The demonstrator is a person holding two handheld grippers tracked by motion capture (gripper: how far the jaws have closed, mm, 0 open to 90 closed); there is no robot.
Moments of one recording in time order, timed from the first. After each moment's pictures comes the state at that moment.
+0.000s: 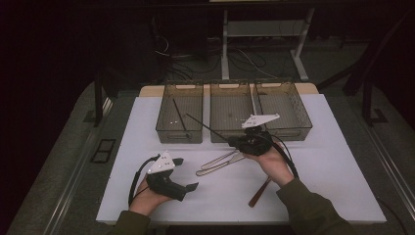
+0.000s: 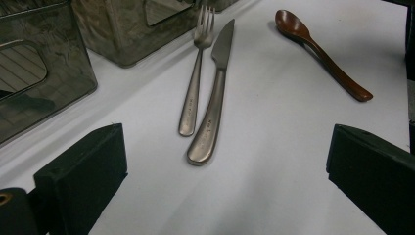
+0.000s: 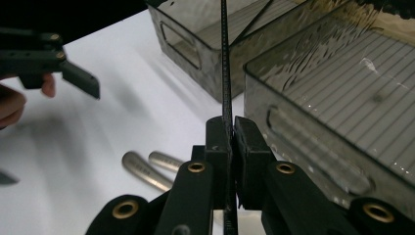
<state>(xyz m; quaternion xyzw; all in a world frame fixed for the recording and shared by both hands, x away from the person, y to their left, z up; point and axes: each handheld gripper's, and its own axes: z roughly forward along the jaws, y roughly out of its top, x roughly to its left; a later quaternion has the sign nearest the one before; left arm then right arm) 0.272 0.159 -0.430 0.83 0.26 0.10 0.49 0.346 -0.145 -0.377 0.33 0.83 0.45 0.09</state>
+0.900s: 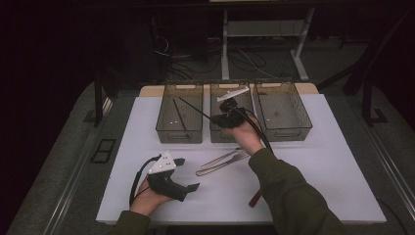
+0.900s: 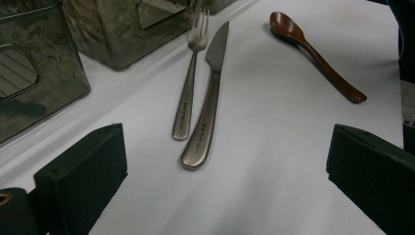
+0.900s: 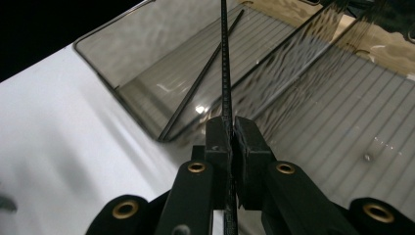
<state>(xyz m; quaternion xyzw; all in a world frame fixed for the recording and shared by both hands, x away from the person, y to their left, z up) 0.272 0.157 -0.430 0.83 0.25 0.09 0.49 0.426 -0.086 -0.365 0.39 0.83 0.40 0.09</state>
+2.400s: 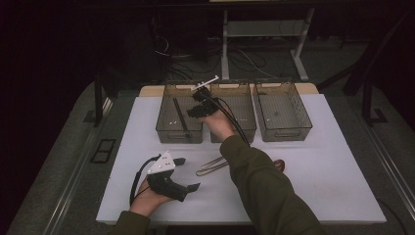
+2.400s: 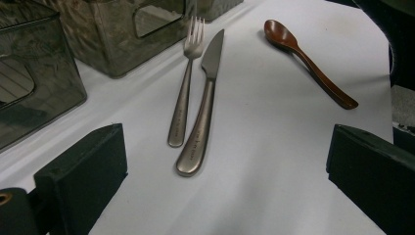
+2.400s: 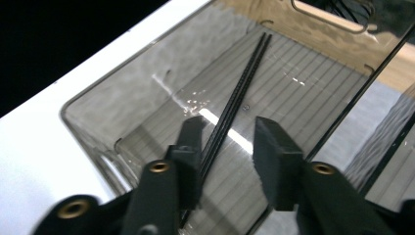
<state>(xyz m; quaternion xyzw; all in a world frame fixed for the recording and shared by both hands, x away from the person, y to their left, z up) 0.271 0.157 -0.427 0.82 0.25 0.09 0.50 0.468 -0.014 -0.362 0.40 0.83 0.38 0.08</state>
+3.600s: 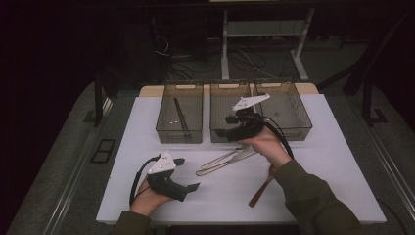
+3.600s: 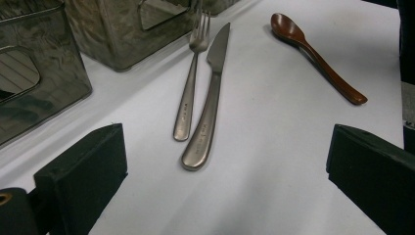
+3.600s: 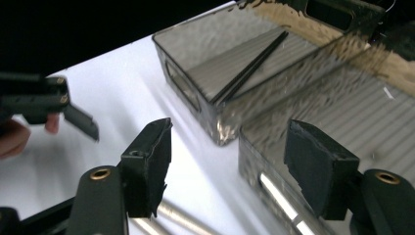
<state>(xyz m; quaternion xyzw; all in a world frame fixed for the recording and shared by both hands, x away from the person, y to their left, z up) 0.271 0.157 -0.429 0.83 0.26 0.09 0.49 0.381 -0.129 -0.349 0.30 0.83 0.46 0.08</state>
